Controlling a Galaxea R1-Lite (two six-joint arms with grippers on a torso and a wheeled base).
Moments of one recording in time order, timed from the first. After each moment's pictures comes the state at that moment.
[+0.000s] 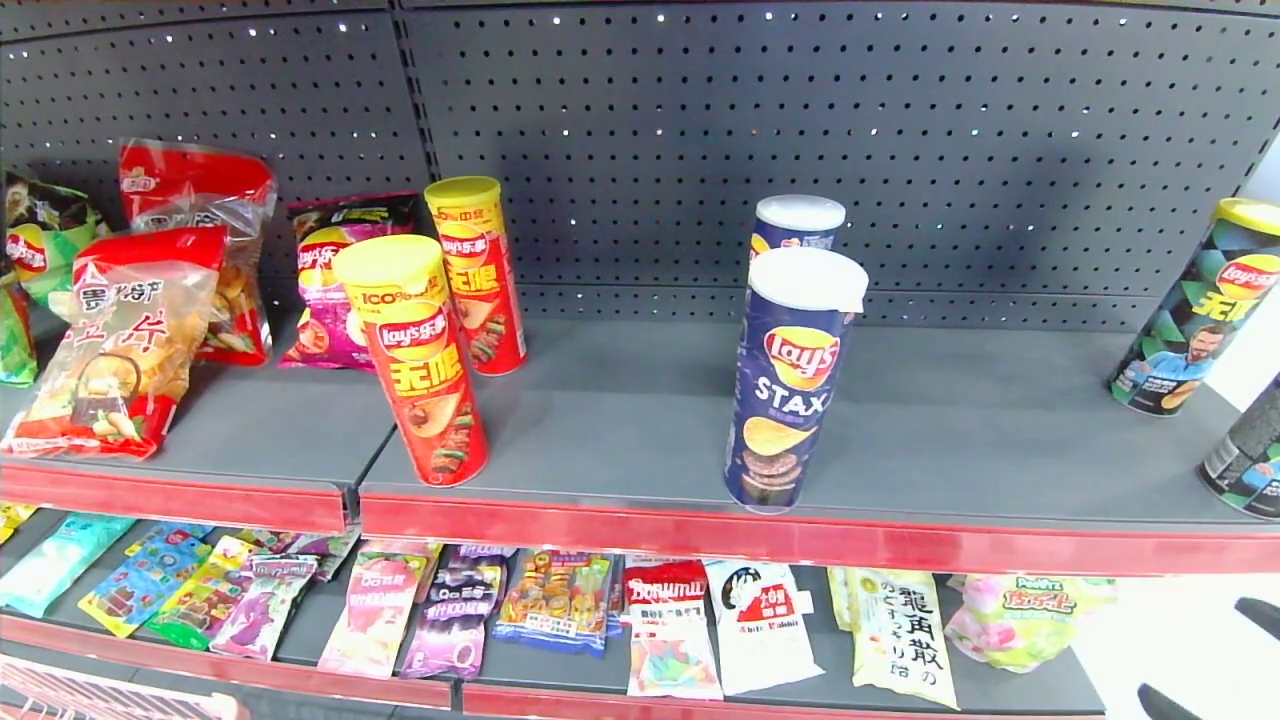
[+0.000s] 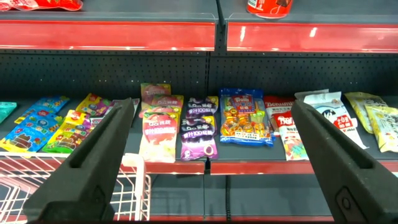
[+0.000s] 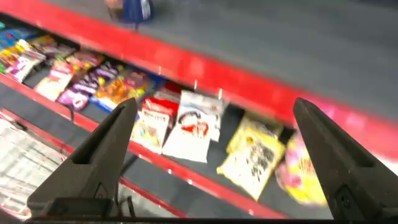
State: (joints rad) left arm -0.06 0.08 0.00 0.00 -0.02 -0.01; right arm 0.15 0.53 -0.06 -0.32 0.21 -0.12
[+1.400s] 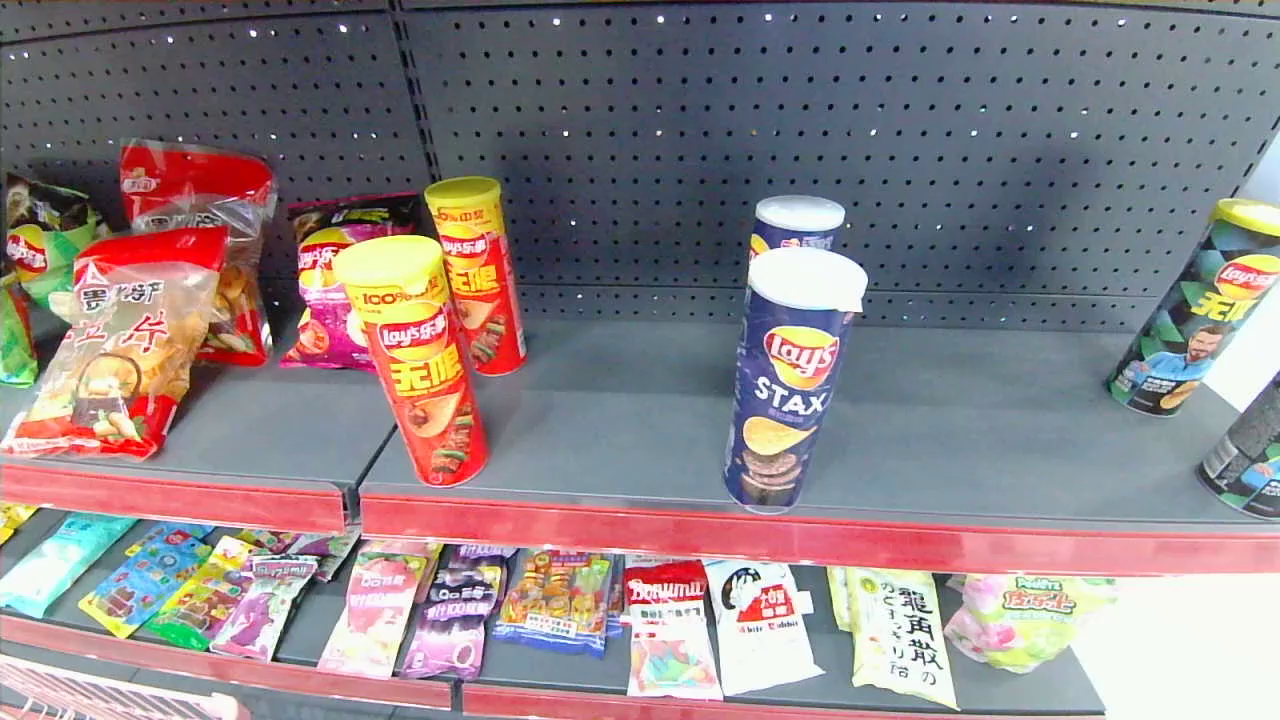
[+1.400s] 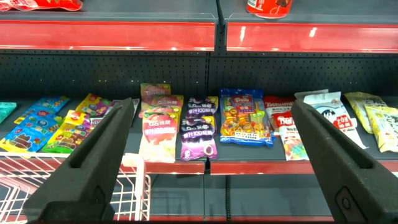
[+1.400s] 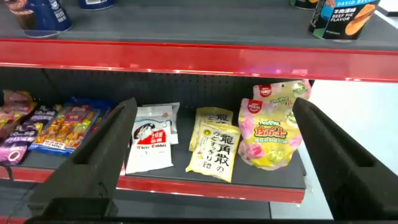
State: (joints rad) left arm -0.06 0.08 0.00 0.00 -0.02 -0.01; right arm 0.00 0.00 0.00 0.00 0.01 -0.01
